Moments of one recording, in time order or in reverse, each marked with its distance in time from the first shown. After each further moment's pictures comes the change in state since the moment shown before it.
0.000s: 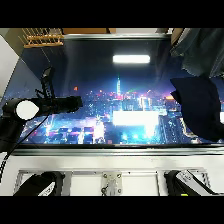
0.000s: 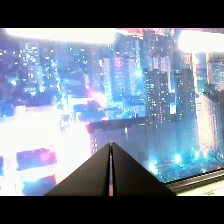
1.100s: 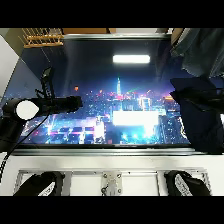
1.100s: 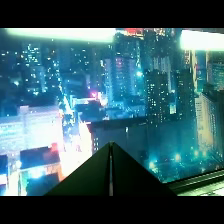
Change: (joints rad) left arm 0.000 0.000 0.000 0.001 0.000 0.000; right arm 0.739 0.255 0.126 0.299 0.021 -0.282
